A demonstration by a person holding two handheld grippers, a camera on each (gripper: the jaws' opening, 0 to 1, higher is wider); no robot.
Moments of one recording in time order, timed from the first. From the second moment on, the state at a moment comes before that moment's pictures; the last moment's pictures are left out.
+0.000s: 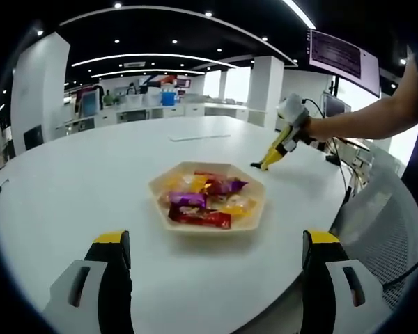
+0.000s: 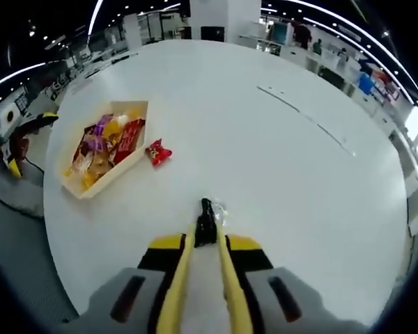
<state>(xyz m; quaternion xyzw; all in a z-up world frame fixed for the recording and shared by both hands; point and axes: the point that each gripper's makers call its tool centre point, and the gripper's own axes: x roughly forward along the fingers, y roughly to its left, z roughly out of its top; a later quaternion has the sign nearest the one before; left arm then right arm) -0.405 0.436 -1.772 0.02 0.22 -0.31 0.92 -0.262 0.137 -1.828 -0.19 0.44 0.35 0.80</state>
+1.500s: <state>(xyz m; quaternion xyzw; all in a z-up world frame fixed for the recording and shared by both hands) -0.404 0.437 -1.771 0.02 0.22 -0.31 0.92 -0.261 0.237 -1.735 -0.15 0.33 0.41 0.84</state>
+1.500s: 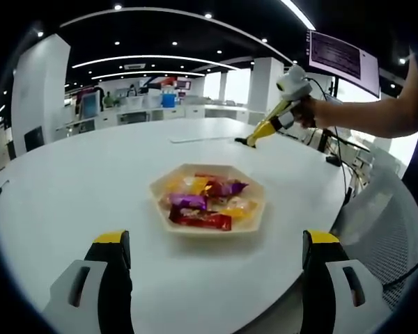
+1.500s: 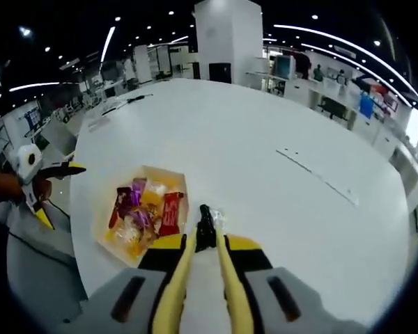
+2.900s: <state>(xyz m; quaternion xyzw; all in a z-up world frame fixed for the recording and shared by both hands) -0.404 0.437 -1.769 0.03 0.21 -0.31 0.93 -0.295 0.348 -1.704 -0.17 0.26 0.52 0.79</state>
